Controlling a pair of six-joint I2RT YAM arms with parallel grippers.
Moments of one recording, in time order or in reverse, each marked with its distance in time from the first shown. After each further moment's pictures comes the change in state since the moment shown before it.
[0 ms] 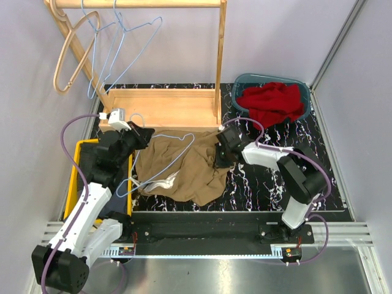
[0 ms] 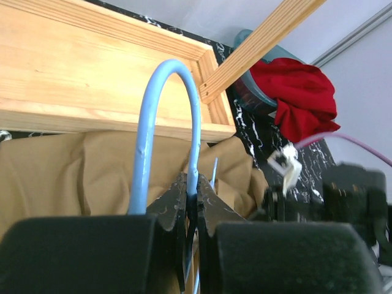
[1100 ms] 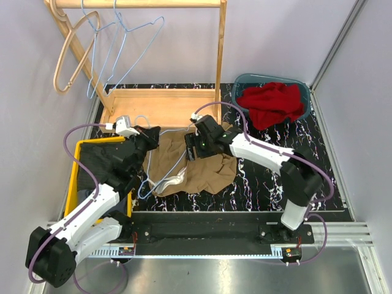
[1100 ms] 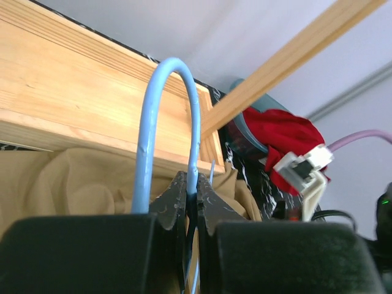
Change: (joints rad) left arm -0.253 0.067 -0.140 0.340 -0.411 -0.118; right arm 0.115 0.016 0.369 -0.191 -0.038 -0.162
